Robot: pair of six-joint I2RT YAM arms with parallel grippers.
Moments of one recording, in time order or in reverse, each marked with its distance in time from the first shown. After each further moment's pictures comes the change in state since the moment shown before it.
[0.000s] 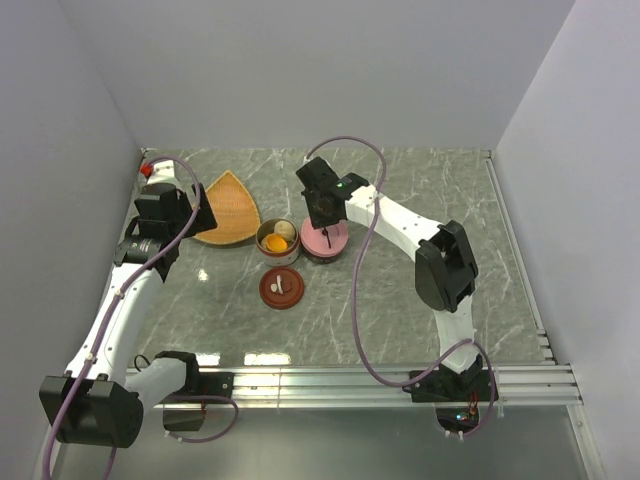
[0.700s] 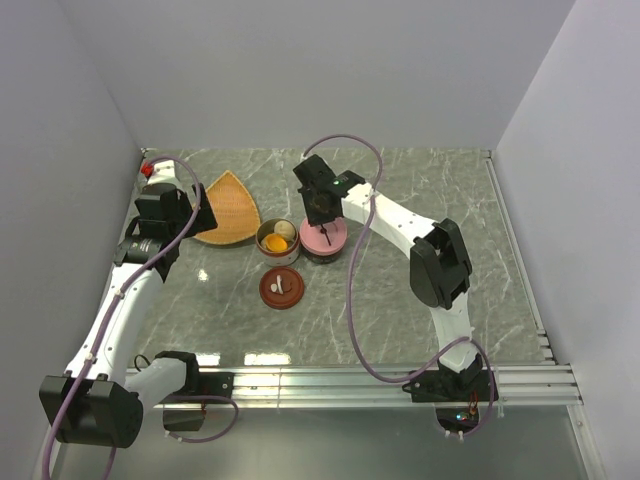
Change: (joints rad) left arm -0.003 0.000 0.000 0.000 0.000 0.000; right arm -0.003 0.048 0.048 -0.001 -0.011 0.000
